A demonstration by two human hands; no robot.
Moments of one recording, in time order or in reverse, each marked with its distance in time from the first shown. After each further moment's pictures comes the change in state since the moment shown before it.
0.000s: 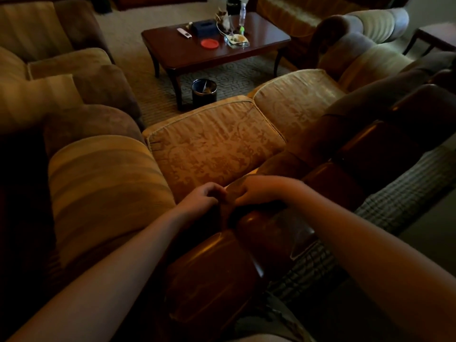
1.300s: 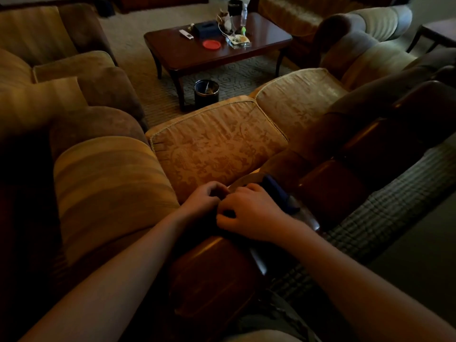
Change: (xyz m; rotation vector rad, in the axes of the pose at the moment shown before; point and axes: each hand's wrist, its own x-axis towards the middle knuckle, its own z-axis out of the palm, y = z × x) left_hand 0.002 -0.011 0.001 -0.029 0.030 0.074; right_hand -0.040 -0.054 0.045 -0.195 0.441 -0.180
